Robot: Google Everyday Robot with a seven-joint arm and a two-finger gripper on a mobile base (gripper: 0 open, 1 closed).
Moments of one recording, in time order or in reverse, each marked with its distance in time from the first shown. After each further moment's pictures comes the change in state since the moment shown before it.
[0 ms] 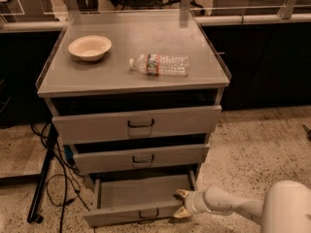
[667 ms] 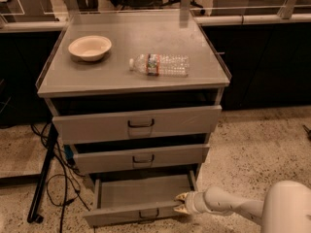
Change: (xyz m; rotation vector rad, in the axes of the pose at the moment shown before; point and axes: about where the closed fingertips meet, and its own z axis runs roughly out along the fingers) arm 0.000 0.000 0.000 0.000 0.000 0.000
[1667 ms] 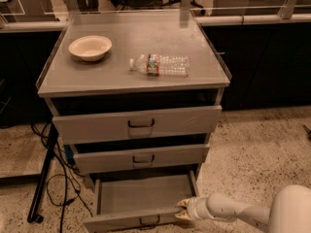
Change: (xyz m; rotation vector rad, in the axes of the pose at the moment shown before) arm 0.009 0.024 -0.010 -0.010 0.002 0.003
